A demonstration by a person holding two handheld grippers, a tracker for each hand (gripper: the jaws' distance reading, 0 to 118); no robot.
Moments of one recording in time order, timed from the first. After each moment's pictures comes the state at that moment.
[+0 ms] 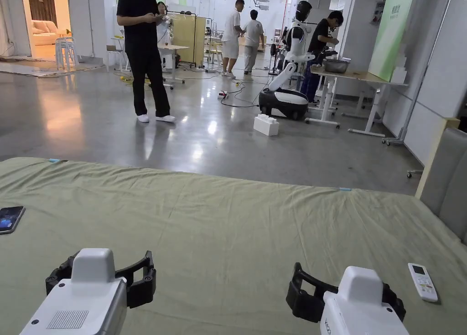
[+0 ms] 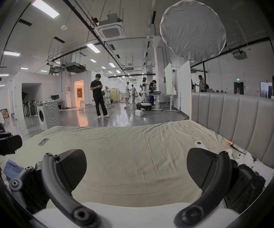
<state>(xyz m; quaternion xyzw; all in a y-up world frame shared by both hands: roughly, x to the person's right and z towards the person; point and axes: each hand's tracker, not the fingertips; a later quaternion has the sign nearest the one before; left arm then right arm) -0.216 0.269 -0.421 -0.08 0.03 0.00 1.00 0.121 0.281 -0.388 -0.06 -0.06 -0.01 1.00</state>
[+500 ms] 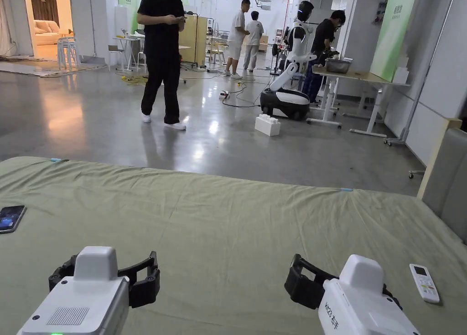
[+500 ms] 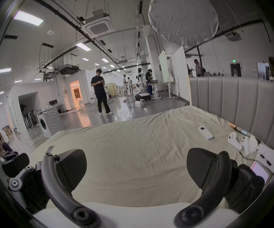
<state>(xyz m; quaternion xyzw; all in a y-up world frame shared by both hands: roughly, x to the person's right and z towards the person) -0.216 0.274 -0.422 -0.09 0.02 0.01 1.00 0.120 0.299 -0.396 -0.11 -0.07 -0.09 0.99</state>
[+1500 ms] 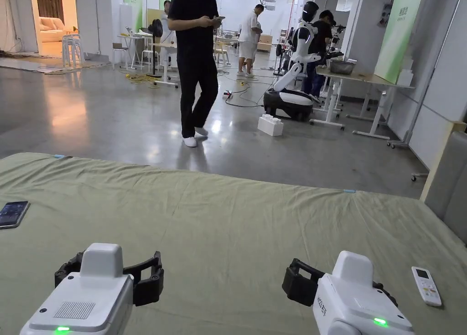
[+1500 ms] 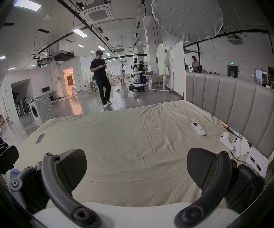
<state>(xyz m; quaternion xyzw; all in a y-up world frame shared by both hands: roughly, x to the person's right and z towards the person) -0.215 0.270 -0.423 -0.10 0.01 0.00 0.99 0.110 0.299 -0.413 -0.16 -0.10 -0.05 0.98</state>
